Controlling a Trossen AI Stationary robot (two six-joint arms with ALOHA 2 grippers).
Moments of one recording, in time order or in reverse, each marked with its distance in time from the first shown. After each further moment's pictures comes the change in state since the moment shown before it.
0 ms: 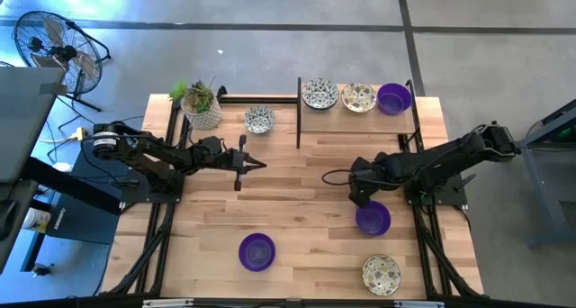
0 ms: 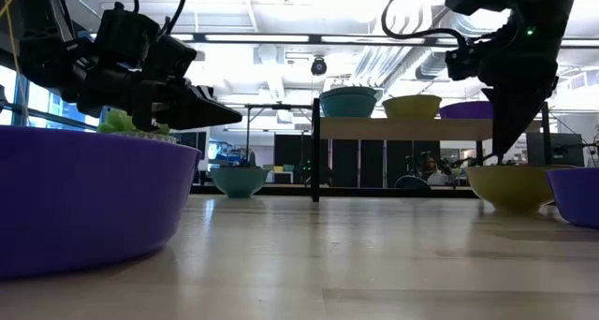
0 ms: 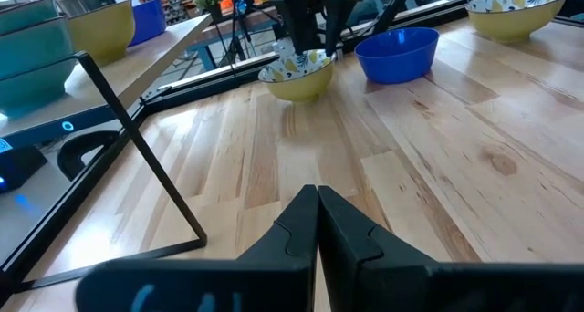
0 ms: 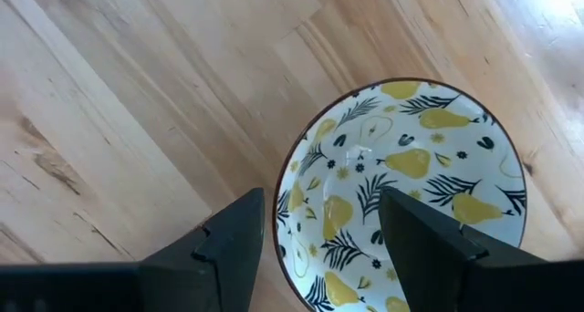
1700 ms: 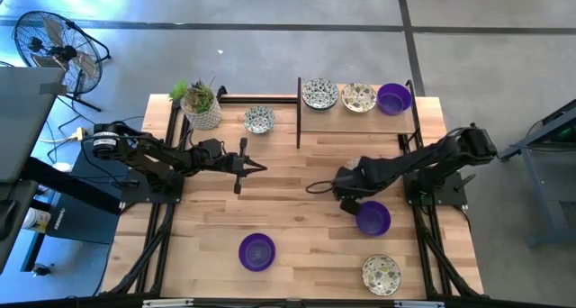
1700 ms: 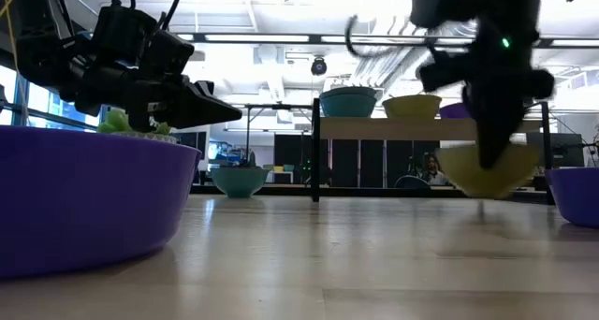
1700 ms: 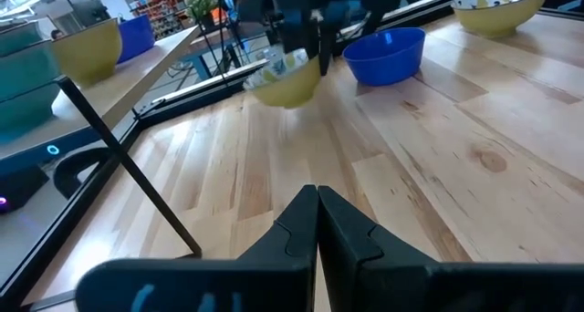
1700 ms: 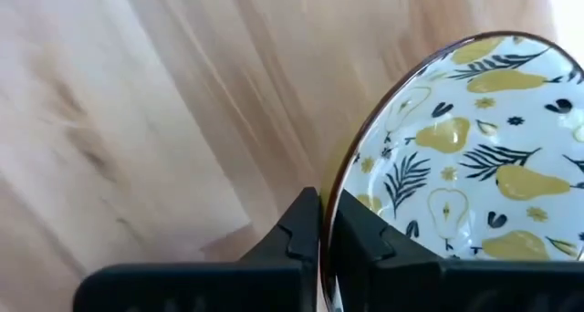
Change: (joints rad) left arm -0.041 0.000 0.000 0.007 -0.021 0.045; right arm 0.006 0.234 0.153 -0.013 -0.049 -0.206
